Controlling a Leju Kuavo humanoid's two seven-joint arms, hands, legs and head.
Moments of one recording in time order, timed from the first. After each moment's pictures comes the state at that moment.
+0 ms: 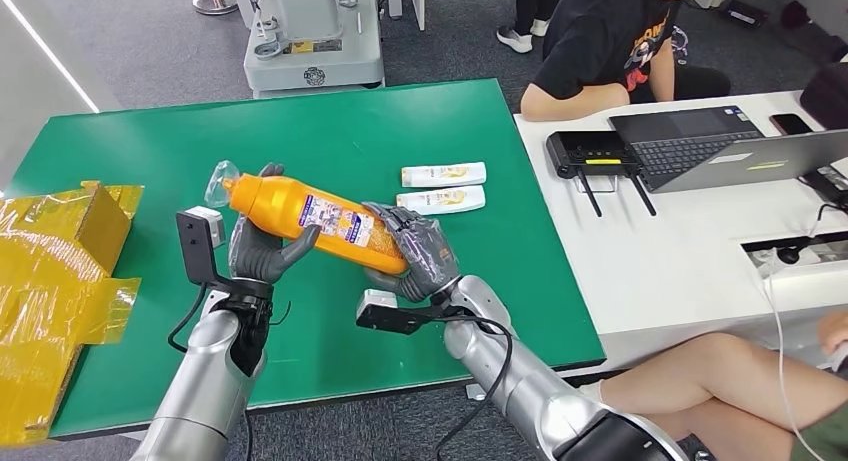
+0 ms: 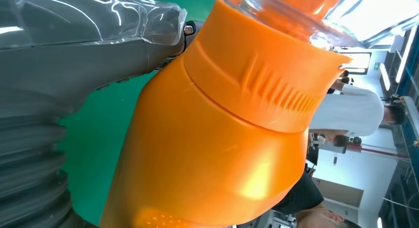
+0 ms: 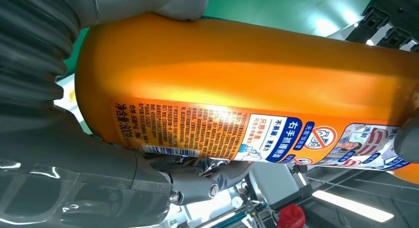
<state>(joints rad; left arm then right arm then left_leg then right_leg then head) -0.56 -0.23 -0.29 -0.87 0.09 -0.13 -0.47 -0.58 0.19 0.41 -0.45 0.73 -0.50 -0.61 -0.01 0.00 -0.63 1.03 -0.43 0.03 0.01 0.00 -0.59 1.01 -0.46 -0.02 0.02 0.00</state>
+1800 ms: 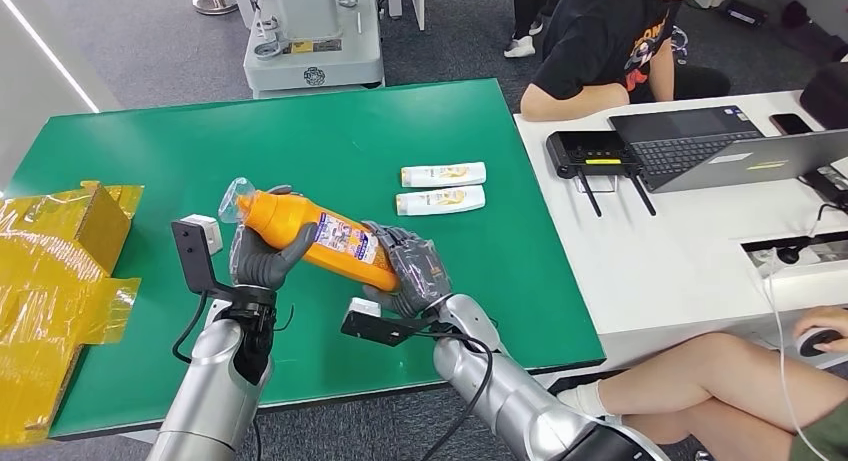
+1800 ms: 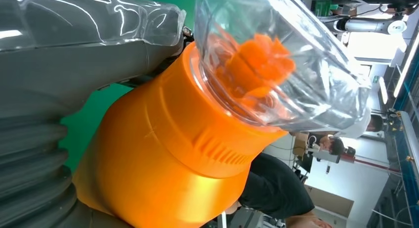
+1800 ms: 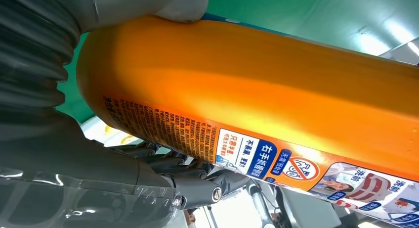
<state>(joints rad) -0.51 -0.26 -0.27 -0.94 0.13 -0.10 -0.46 -0.55 0.23 0.39 -0.39 0.84 -0.57 -0.44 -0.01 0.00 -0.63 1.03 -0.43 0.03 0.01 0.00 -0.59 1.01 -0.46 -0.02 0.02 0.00</state>
